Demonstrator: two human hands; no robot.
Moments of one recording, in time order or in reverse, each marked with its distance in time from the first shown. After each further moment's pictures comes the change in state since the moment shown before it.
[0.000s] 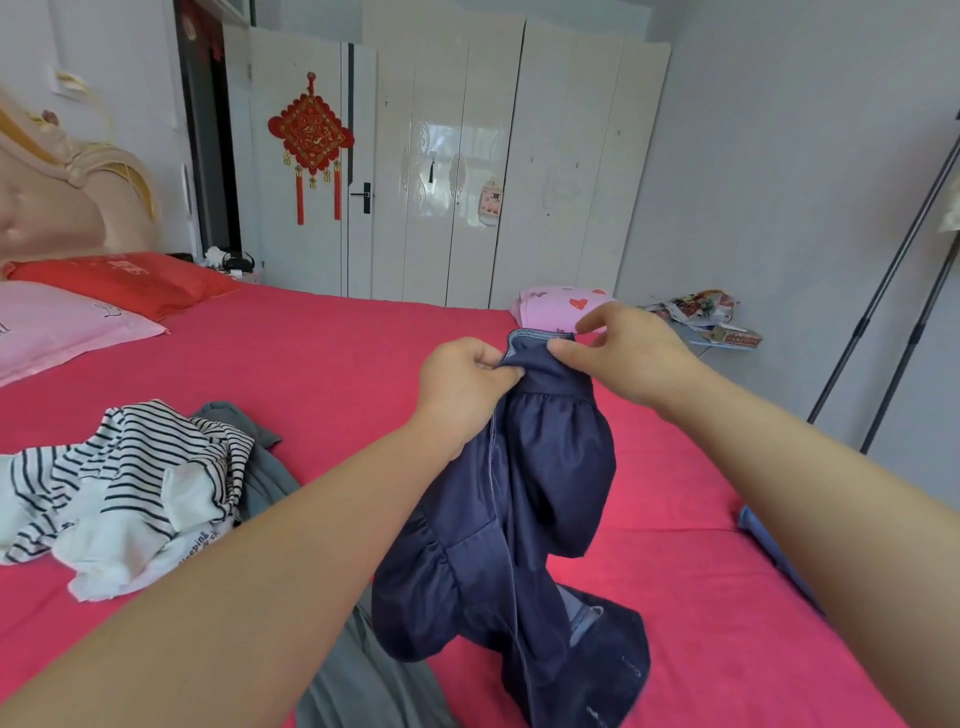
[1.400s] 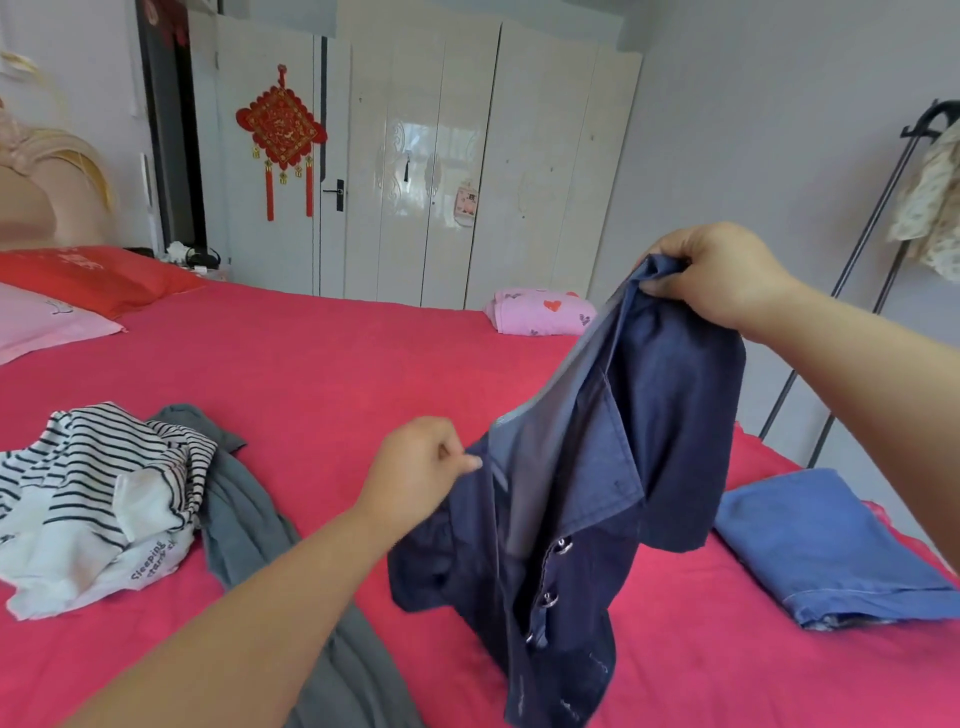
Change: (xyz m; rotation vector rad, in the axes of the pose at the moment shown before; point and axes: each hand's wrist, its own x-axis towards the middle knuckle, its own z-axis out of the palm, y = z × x) left_hand -0.025 -0.071 -0.005 0.461 -0.133 0.287; right_hand 0.025 0.037 -0.082 -0.153 0.205 -0.128
